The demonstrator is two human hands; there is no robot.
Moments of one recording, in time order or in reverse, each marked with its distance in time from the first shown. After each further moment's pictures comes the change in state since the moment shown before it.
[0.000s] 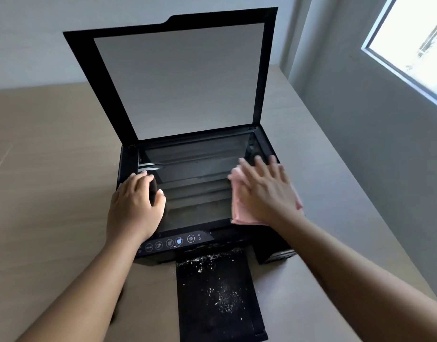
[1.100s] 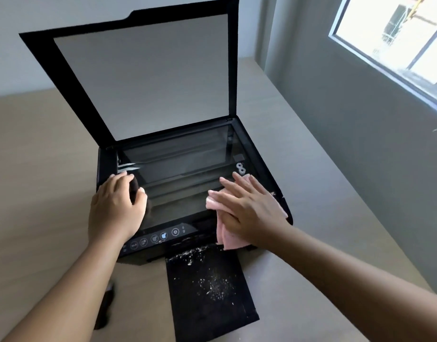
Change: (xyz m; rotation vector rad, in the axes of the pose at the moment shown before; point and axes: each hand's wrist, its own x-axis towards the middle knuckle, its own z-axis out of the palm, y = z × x) left_hand 0.000 0.002 -0.003 -0.014 -0.027 -0.011; right_hand -0.064 0.011 0.009 -0.027 0.058 -0.347
